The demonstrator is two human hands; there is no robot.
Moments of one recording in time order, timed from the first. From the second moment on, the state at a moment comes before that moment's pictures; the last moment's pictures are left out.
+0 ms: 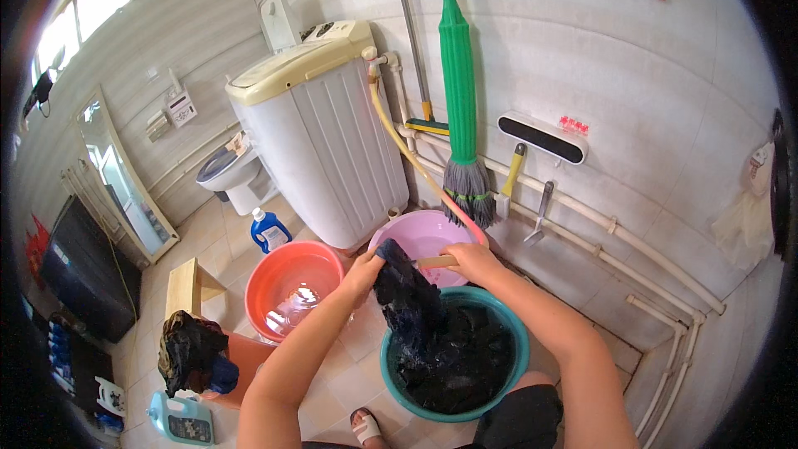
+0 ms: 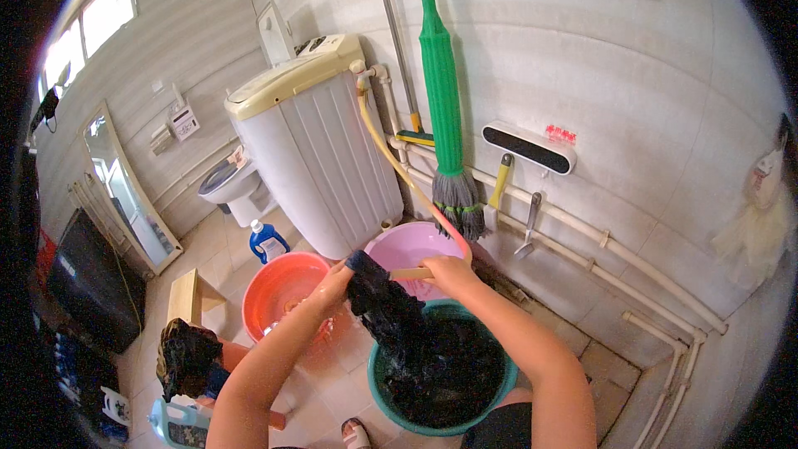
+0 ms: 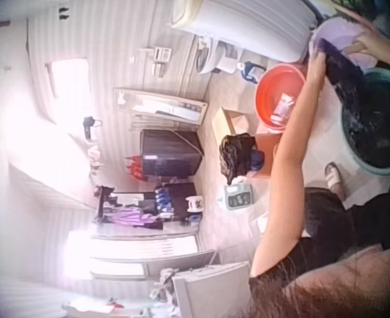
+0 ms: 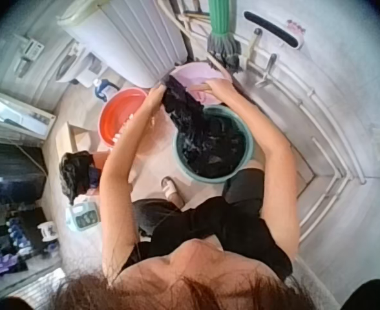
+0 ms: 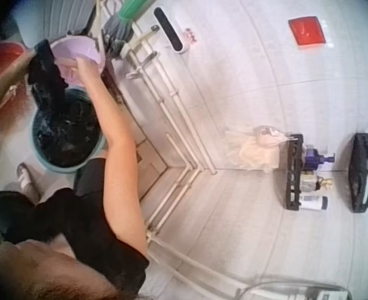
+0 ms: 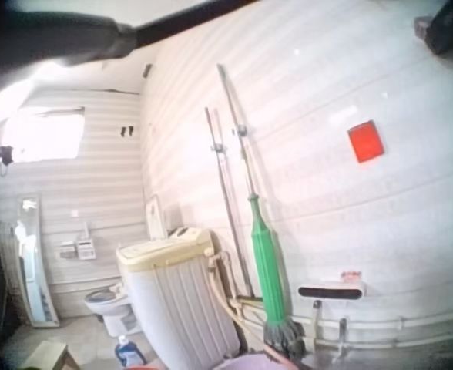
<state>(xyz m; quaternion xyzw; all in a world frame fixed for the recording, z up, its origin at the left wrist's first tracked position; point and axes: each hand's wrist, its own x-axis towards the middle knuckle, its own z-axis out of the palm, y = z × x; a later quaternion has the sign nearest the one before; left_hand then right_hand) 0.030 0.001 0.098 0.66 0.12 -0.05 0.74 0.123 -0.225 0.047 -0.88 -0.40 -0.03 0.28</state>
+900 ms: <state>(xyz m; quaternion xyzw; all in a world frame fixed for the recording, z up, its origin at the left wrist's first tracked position) 0.006 -0.016 0.304 0.55 -0.14 0.12 0.82 0.132 -0.266 -0.028 -0.88 -0.47 -0.04 0.08</state>
